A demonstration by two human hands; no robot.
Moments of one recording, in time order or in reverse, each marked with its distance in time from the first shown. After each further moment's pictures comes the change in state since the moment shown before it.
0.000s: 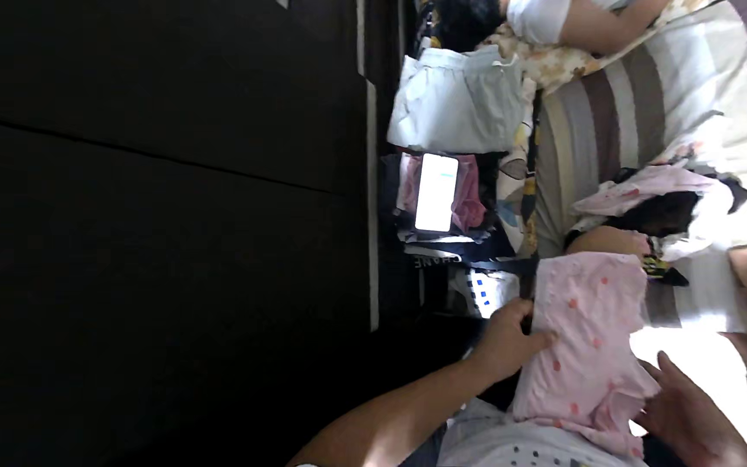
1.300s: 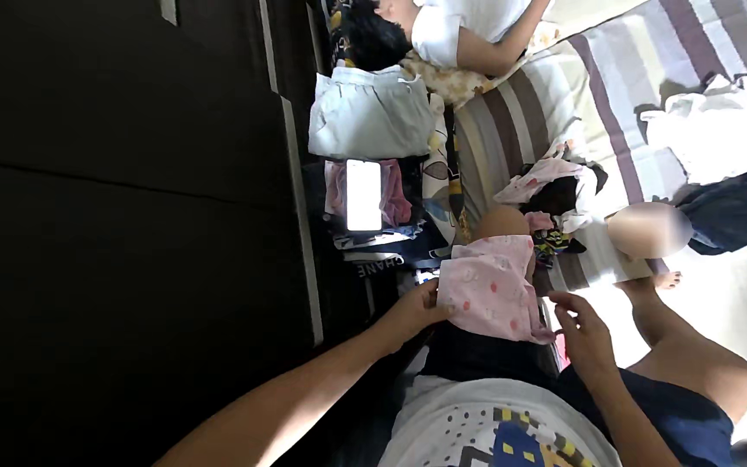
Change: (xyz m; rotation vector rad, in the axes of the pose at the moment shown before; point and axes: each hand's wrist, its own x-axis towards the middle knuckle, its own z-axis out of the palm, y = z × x) left_hand -0.019 -0.005 -0.033 -0.086 -0.212 0.082; right_hand -0.024 0.003 0.010 -0.740 0.300 -0.812
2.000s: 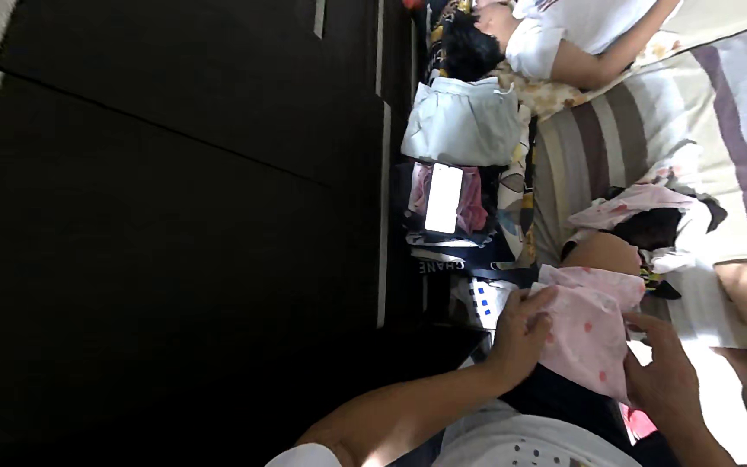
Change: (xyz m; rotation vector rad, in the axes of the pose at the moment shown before) left_hand 0.025 -0.026 0.060 0.130 0.472 0.306; right_hand 0.034 0.016 0.028 -0.268 0.038 -0.381
